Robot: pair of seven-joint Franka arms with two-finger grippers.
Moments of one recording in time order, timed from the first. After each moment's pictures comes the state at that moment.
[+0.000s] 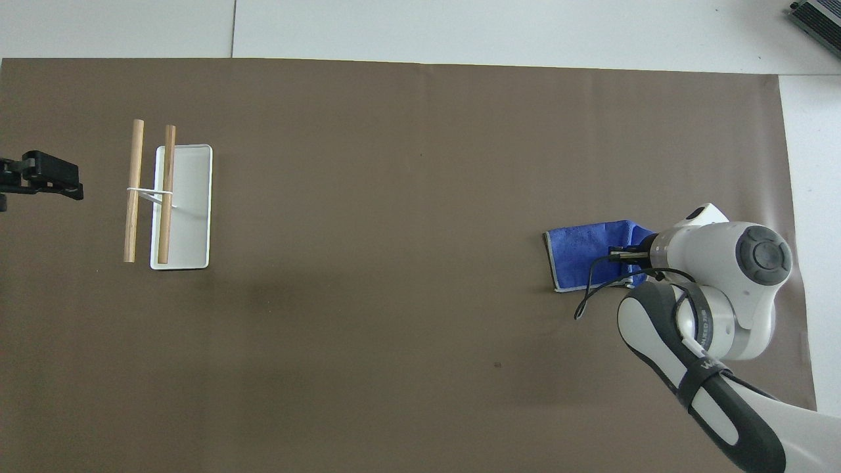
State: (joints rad) left arm 0.00 0.08 0.02 -1.56 0.04 1.63 -0.10; right arm 0.04 0.14 -0.05 -2.33 0.04 2.58 0.00
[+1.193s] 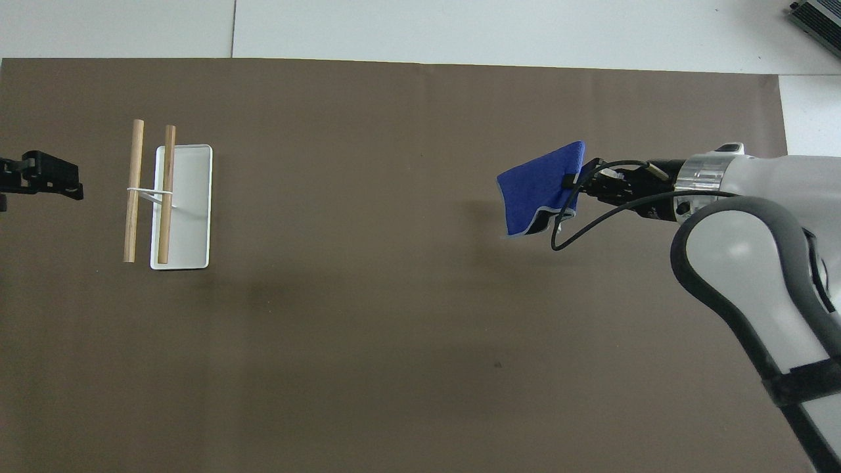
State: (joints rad) left arm 0.00 0.08 0.02 -1.56 0.04 1.63 -0.10; right arm 0.08 0.05 0.03 -2.00 0.83 2.30 0.00
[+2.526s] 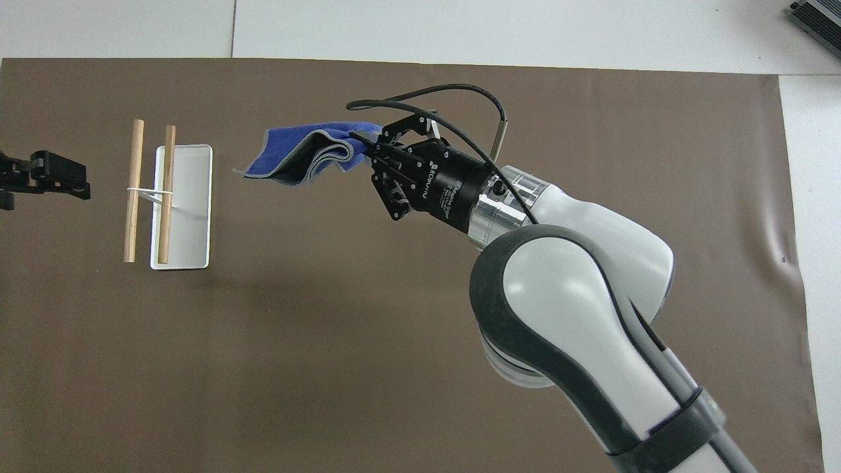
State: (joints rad) left arm -0.02 0.08 0.01 -1.56 0.03 1.63 -0.12; right arm 0.57 0.17 0.05 -1.75 1.59 2.78 0.72
